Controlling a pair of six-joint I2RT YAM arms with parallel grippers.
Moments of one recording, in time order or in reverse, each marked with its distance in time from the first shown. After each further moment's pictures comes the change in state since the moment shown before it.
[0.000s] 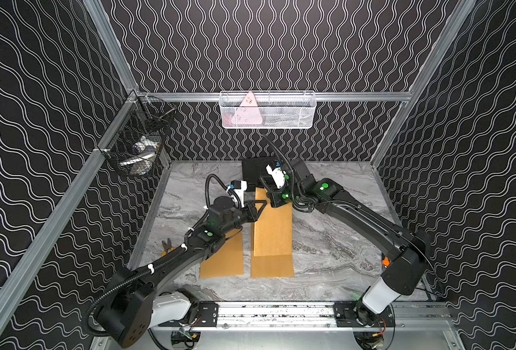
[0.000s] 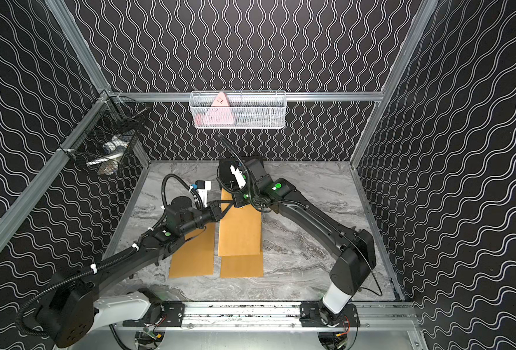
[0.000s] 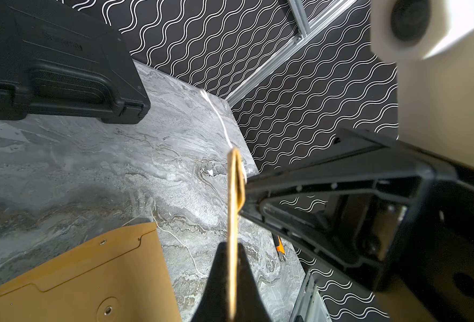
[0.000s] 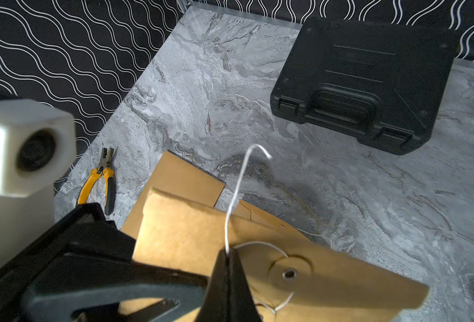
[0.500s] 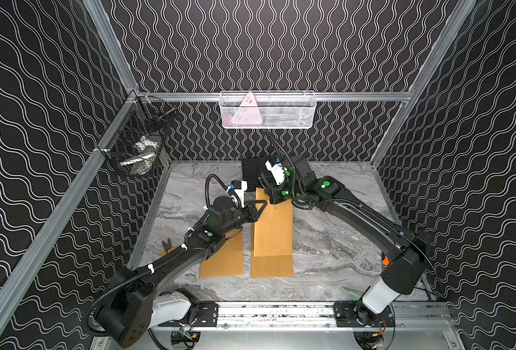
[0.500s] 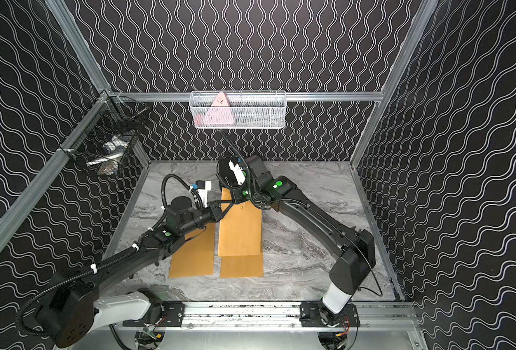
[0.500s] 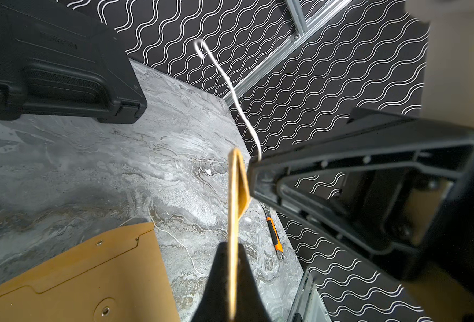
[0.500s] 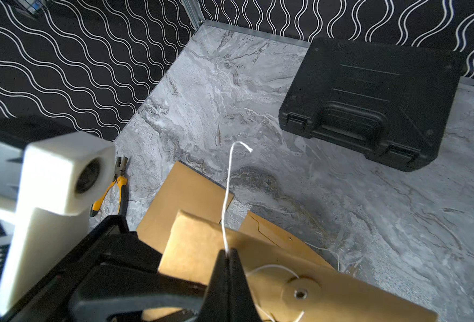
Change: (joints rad) left arm 0.000 0.000 -0.002 0.006 0.007 0.000; right arm -0.001 0.010 0.044 0.014 -0.039 0.000
